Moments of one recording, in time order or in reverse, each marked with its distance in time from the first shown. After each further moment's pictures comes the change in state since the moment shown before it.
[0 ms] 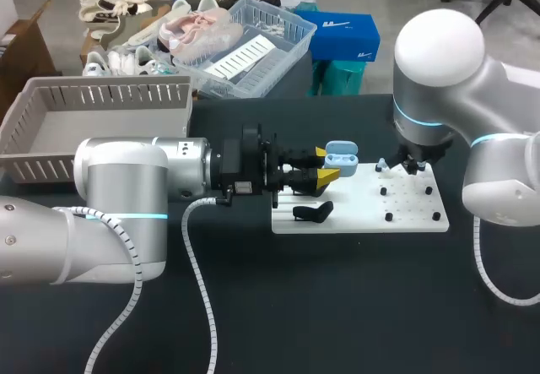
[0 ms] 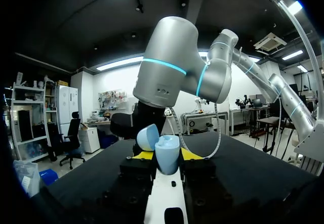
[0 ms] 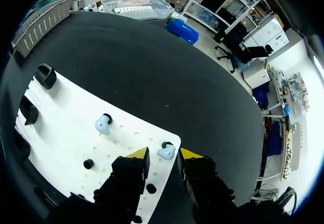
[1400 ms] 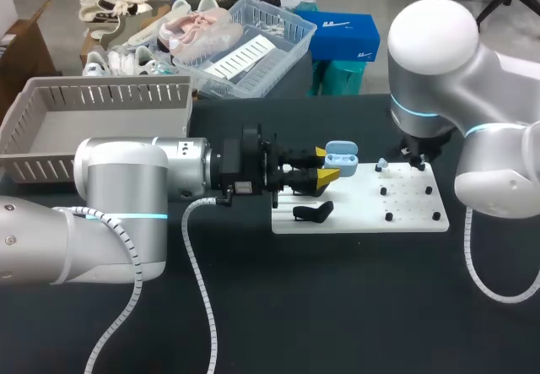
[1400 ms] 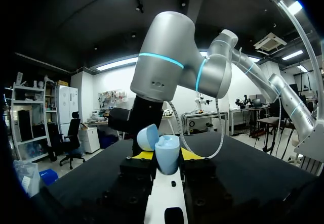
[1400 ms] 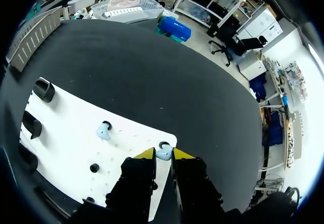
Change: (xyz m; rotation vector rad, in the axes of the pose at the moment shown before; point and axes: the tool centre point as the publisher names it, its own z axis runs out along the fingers) left arm 0.000 0.000 0.000 0.000 0.000 0.000; right arm -0.005 -0.002 -0.014 -0.001 0.016 0.095
